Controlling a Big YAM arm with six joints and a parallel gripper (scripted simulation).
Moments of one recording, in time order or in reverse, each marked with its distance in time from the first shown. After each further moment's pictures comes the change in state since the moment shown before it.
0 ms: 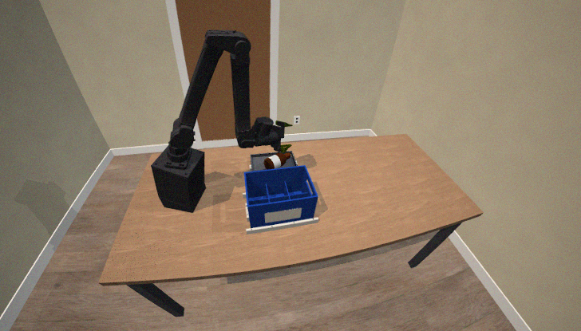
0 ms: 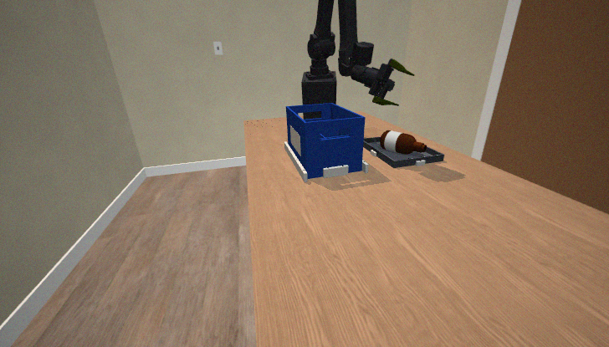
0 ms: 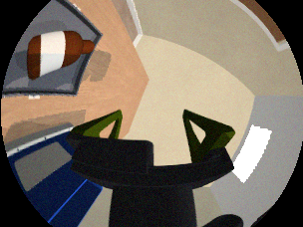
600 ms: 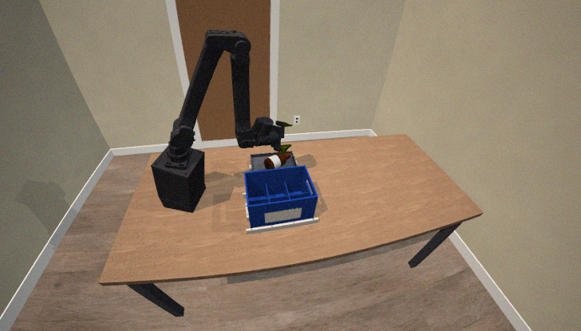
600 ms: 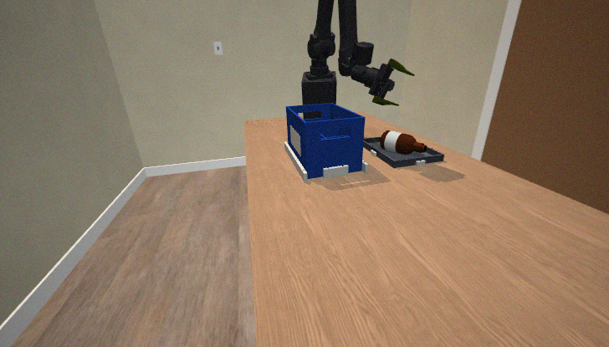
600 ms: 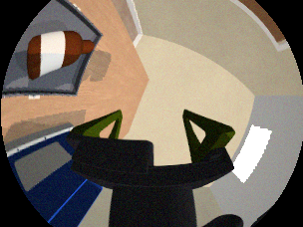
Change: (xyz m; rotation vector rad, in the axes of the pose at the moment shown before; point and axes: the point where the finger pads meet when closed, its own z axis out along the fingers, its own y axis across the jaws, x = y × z) arm 0.000 0.000 0.000 0.000 0.000 0.000
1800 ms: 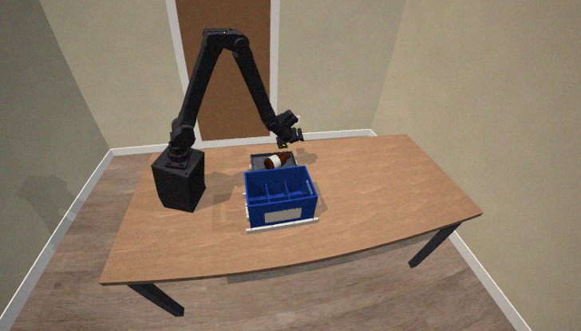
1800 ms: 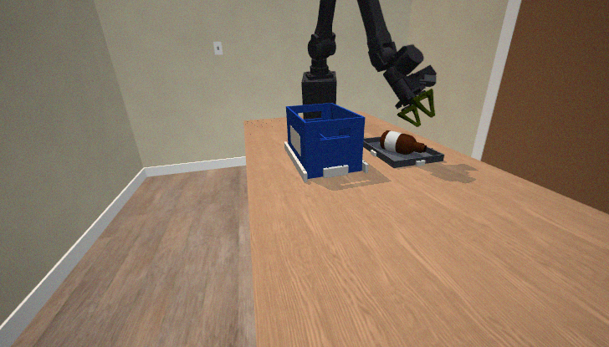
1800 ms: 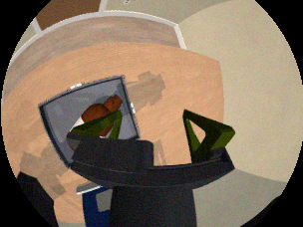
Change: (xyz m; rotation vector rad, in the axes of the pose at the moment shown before) arm -0.052 0.058 0.084 -0.621 0.047 0.895
